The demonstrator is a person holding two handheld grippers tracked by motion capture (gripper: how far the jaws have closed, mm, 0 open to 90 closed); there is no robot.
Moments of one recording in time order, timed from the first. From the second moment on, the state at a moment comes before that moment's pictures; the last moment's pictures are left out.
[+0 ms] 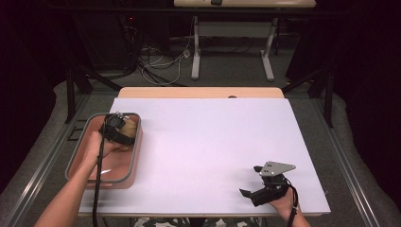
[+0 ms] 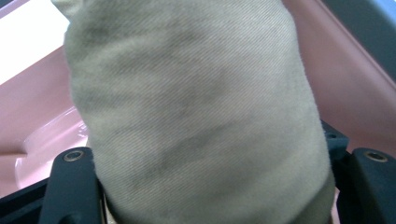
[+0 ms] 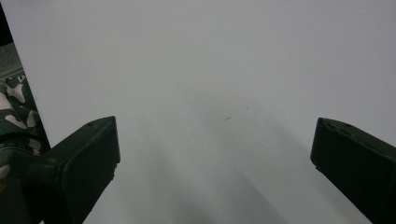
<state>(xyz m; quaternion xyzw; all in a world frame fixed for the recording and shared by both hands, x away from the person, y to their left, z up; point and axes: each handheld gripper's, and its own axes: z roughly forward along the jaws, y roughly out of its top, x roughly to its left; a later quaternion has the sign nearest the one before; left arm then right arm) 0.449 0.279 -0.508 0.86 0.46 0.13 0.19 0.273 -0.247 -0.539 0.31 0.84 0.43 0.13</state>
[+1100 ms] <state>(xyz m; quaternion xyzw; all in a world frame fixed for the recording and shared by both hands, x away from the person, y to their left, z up) 0.430 0.294 -0.482 0.83 0.47 0.16 0.24 0.274 -0.246 -0.540 0.31 0.84 0.42 0.13</state>
